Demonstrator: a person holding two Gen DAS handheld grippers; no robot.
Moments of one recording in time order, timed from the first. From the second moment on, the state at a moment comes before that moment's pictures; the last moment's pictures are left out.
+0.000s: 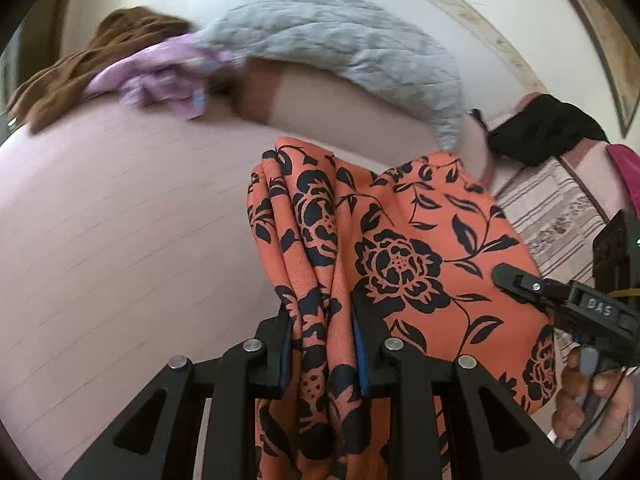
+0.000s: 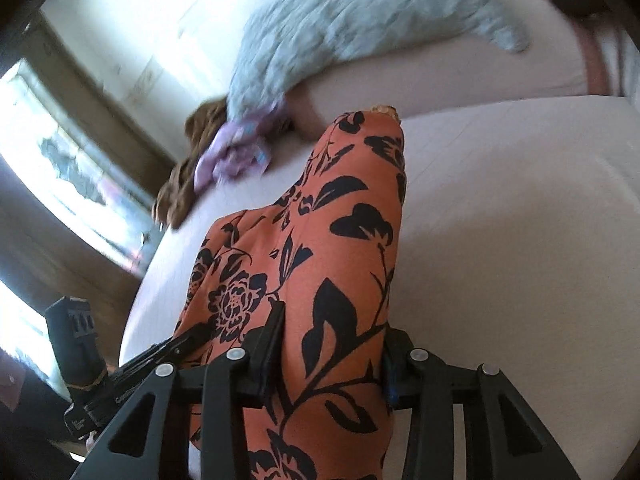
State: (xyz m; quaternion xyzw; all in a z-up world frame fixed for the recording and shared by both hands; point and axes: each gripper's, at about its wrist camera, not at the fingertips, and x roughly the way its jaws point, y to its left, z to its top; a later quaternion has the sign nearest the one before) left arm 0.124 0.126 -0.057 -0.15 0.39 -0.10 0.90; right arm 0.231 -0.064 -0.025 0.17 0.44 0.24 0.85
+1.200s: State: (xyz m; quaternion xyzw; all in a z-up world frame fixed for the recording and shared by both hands) left arm 0.070 0.165 -0.132 -0.09 0.47 -0.01 0.88; right arm 0.306 -0.093 -0.088 0.26 0.48 0.20 0.81
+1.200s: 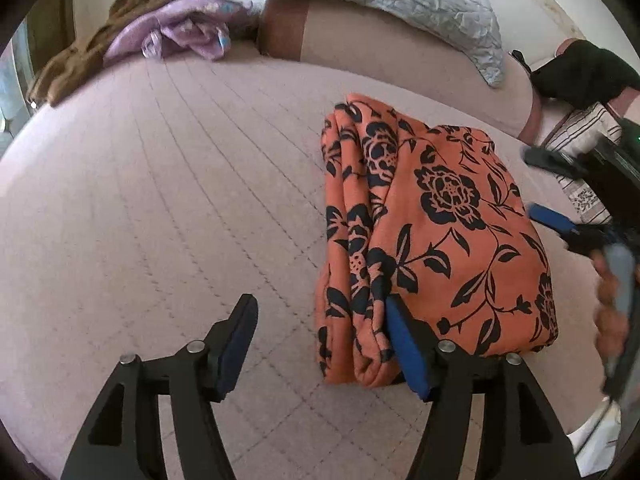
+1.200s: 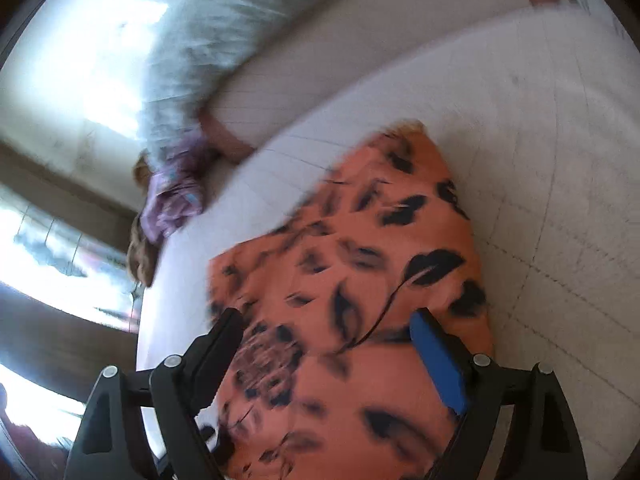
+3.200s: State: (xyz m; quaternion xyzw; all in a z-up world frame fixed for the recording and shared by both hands) left arm -0.032 0.130 -0.044 -0.02 0.39 0.06 0.92; right arm 0.072 -0.077 -0.014 -0.01 0.42 0.05 0.91
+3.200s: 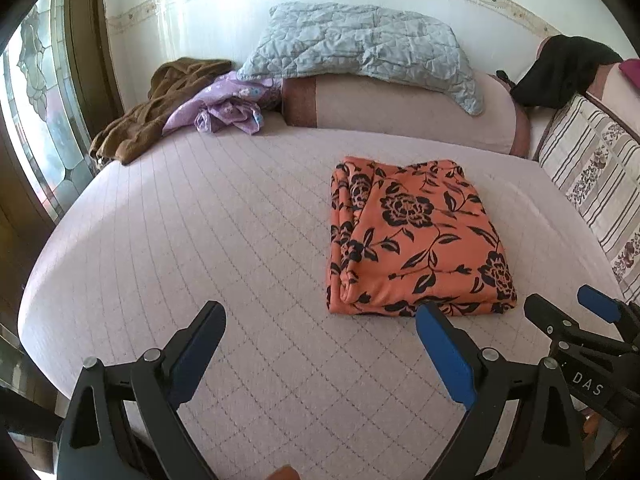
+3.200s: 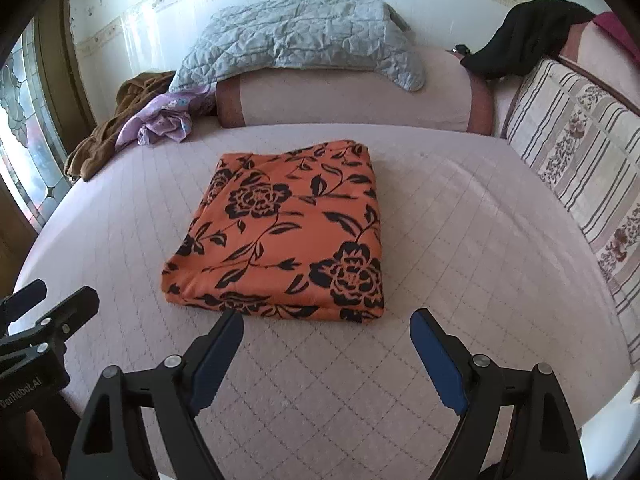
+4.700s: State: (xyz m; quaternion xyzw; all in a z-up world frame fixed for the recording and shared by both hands) left arm -0.001 0.111 -0.044 0.00 0.39 0.06 0.92; right arm 0.095 -0.082 -0.012 -0.03 0.41 0.04 0.91
